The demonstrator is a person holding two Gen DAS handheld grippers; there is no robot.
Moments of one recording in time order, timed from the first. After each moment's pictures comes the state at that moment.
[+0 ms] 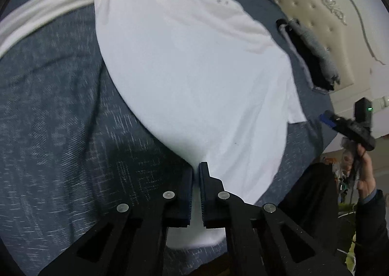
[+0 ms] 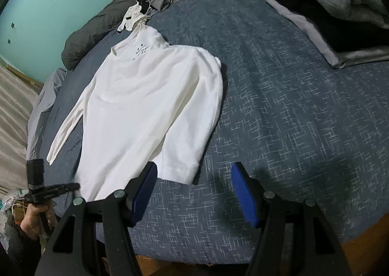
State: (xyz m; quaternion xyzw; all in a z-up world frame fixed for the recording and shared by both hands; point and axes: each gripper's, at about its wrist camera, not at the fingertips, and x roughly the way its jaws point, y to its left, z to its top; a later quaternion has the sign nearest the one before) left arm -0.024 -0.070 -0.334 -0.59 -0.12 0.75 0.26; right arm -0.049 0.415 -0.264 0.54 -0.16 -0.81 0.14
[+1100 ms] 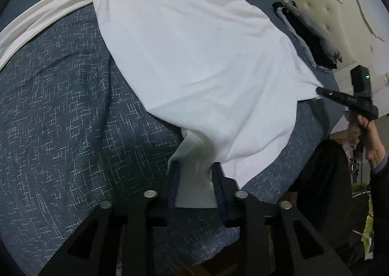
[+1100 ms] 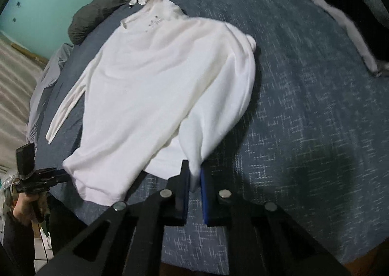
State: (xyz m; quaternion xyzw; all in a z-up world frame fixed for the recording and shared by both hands) left arm -0.012 -0.079 -0.347 -0.62 -0.05 0.74 0.27; right arm -0.060 0.385 -0.275 0.57 -0.12 -0.79 0.19
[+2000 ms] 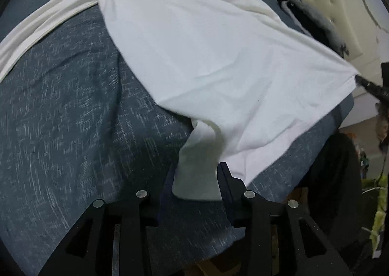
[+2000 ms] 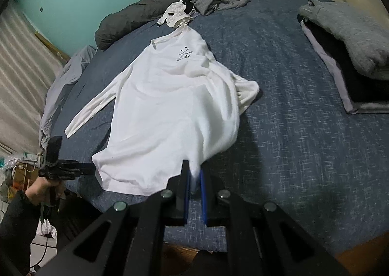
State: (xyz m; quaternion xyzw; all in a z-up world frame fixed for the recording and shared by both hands) left arm -0.014 -0.071 -0.343 -0.62 -0.01 0.75 0.25; right arm -0.035 0.402 -0.200 0.51 -0.09 -0.82 0.23
